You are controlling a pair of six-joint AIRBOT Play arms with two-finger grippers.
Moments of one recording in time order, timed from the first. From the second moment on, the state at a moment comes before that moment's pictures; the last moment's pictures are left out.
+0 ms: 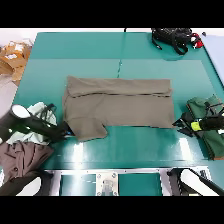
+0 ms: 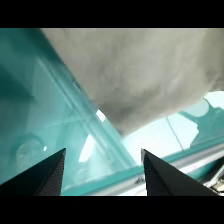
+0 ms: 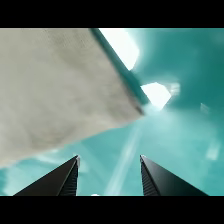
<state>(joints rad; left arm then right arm) 0.05 -1.06 0.53 0.93 -1.22 -1.48 -0.56 -1.06 0.60 -1.11 1.17 1.59</state>
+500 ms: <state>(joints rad) -0.21 -1.03 0.42 0.80 -0.76 -1.53 -0.45 -1.16 0.50 -0.86 0.88 1.59</state>
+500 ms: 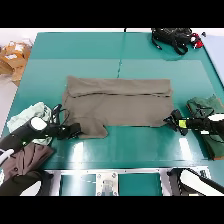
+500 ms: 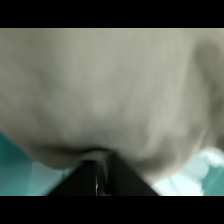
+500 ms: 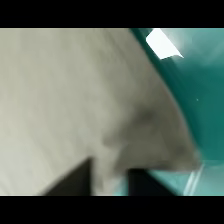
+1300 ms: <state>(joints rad) -0.22 -0.76 0.78 1.14 -1.31 -1.61 -0.52 -1.01 0.67 -1.12 1.22 1.59</state>
